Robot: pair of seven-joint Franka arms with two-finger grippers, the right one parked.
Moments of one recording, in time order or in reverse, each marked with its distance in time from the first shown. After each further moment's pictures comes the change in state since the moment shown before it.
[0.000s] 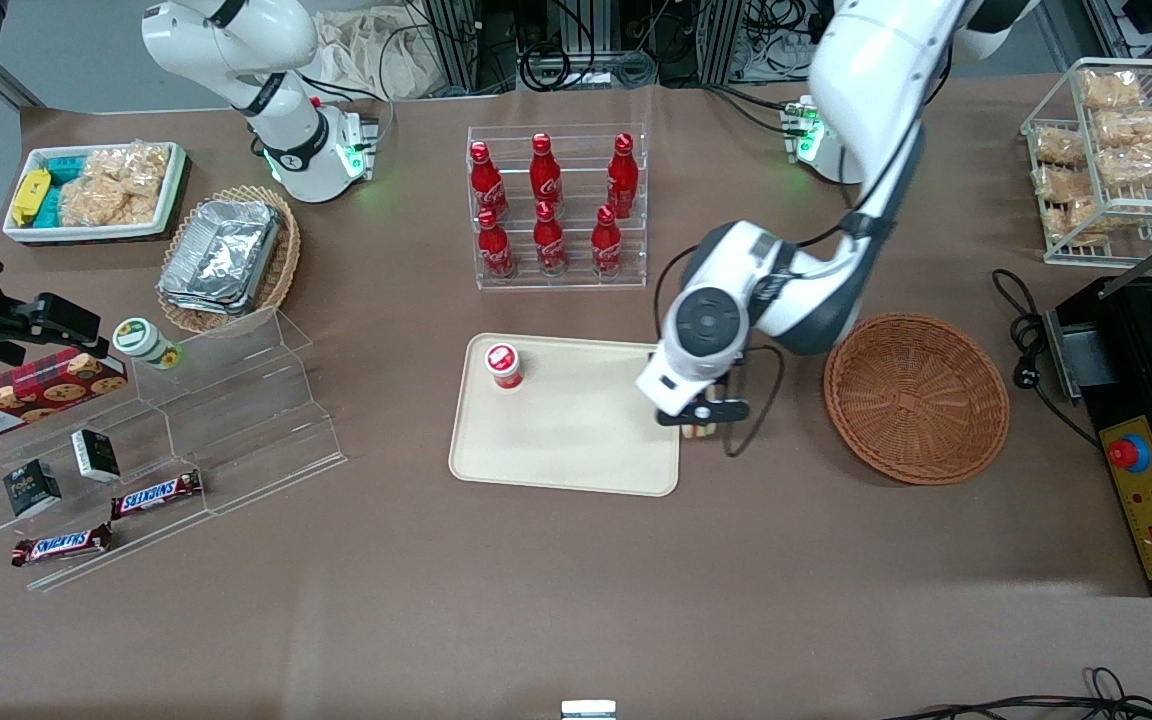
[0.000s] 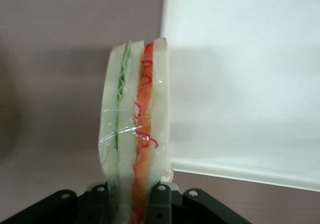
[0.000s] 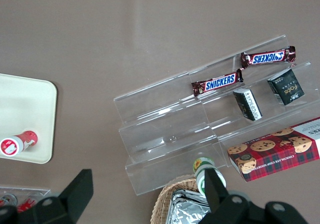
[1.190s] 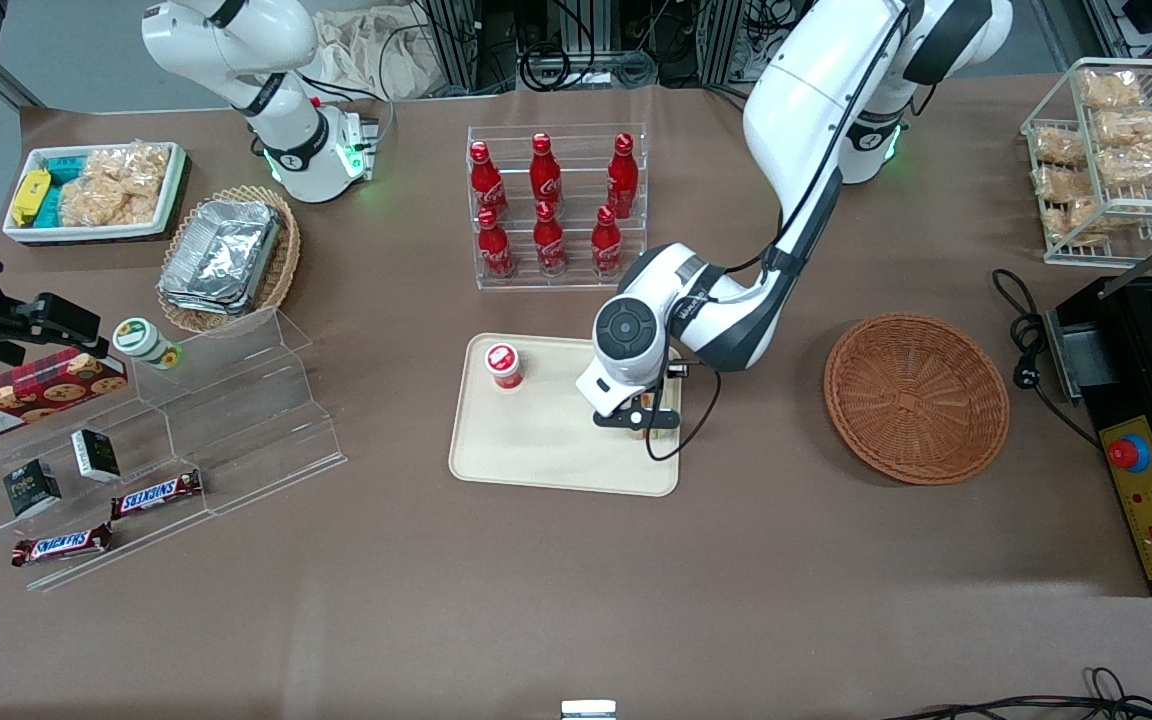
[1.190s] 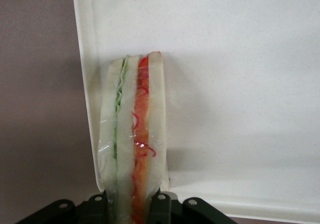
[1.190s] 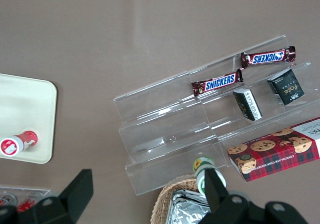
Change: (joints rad) arm -0.075 0.161 0.009 0.137 0.043 0.050 -0.012
